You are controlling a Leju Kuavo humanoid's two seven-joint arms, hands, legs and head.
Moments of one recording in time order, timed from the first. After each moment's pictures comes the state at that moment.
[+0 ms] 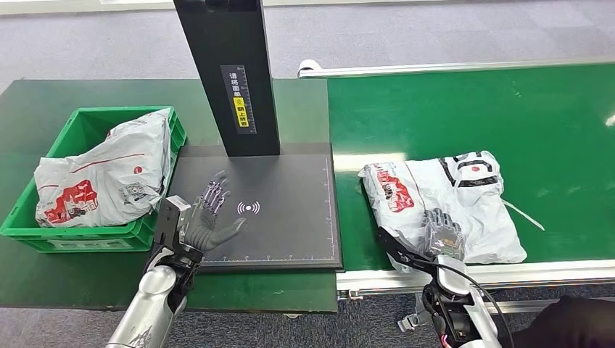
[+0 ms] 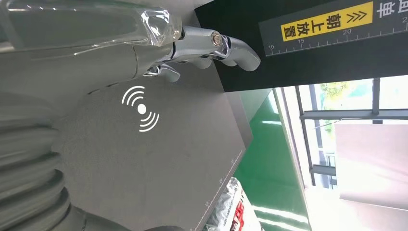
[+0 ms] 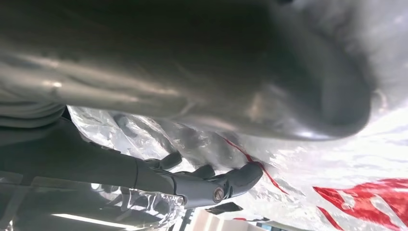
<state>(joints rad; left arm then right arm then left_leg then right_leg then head) -0.32 -0.08 -0.12 -1.09 -0.02 -0.28 -0.41 -0.39 -0.04 0.11 -0.75 1.41 -0.23 0.24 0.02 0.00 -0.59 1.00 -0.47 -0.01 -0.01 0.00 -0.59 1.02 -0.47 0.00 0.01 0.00</state>
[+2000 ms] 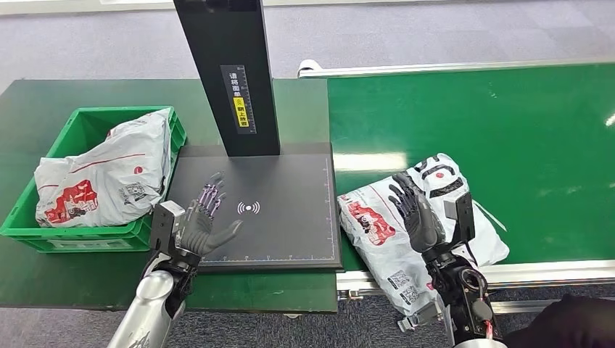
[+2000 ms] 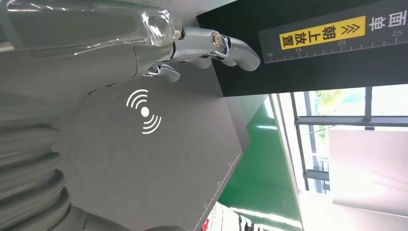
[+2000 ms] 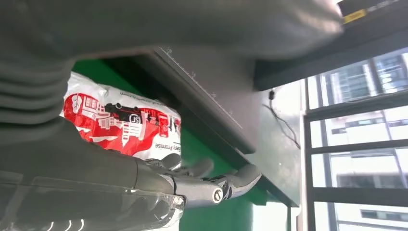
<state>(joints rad) -0.28 -0.09 -0.11 -1.12 -0.01 -0.27 -0.43 -0.38 0.03 -0.11 -0.93 0.01 0.47 -0.31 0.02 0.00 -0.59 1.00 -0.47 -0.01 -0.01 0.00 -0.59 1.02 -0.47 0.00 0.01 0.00</state>
